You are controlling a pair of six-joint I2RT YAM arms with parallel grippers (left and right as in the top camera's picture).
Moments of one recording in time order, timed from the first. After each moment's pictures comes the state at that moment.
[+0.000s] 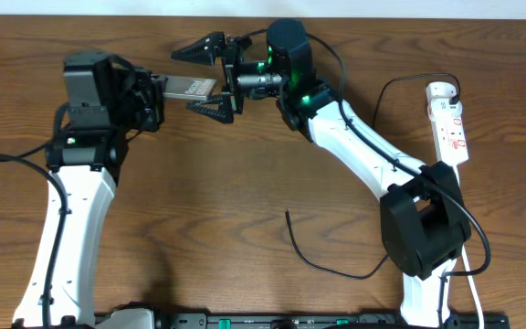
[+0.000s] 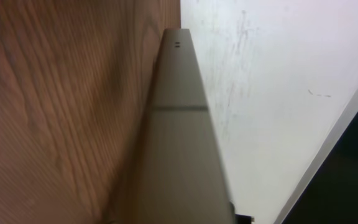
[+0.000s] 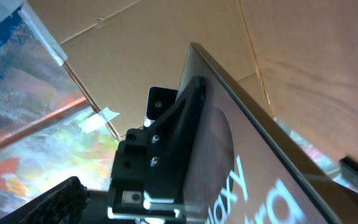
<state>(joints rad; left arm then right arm) 0.03 1.37 1.19 -0.42 0.30 -1.53 0.57 2.06 1.64 0.30 -1.00 1.85</state>
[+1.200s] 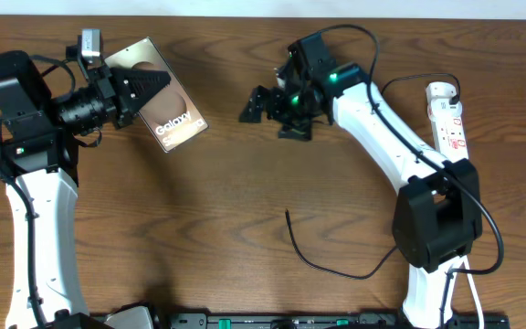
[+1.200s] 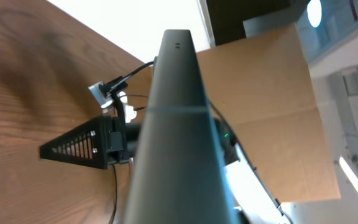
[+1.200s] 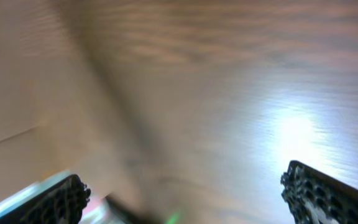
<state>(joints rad) 0.29 1.38 1.19 -0.21 1.36 -0.87 0.45 2.06 1.77 -0.91 -0.52 0.62</state>
